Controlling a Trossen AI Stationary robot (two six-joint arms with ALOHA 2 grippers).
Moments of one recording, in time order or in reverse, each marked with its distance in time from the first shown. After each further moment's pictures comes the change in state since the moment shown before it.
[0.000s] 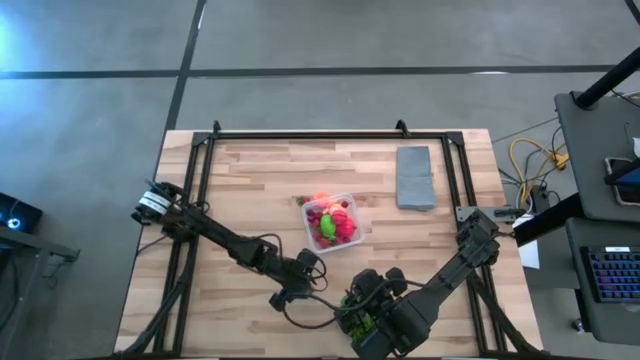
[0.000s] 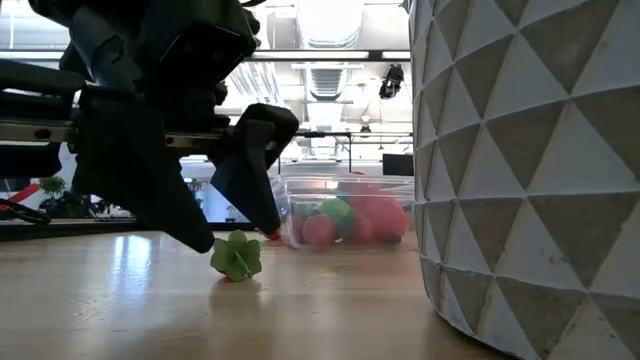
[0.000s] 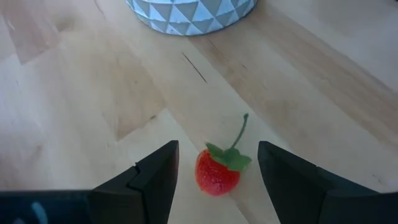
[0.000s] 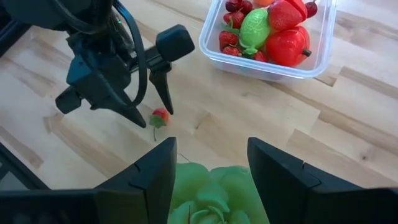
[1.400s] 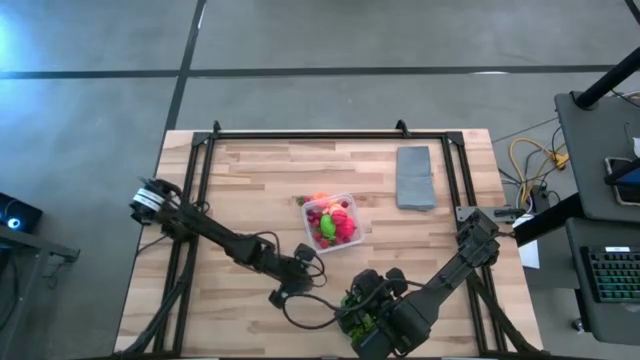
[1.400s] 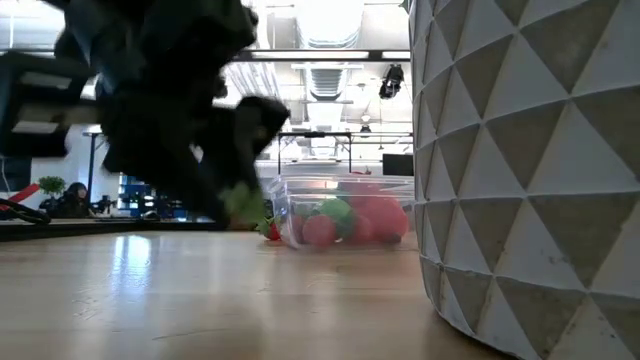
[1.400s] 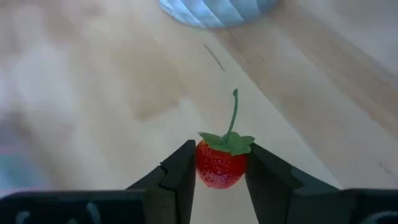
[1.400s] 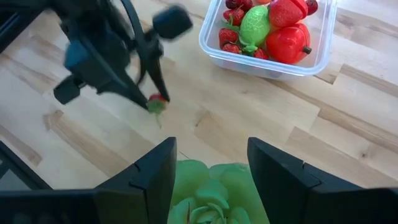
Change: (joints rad) left arm 0.002 -0.045 -0.001 -0.068 -0.061 -0.031; right arm -0.001 0.000 0.000 -0.001 -0.009 0.002
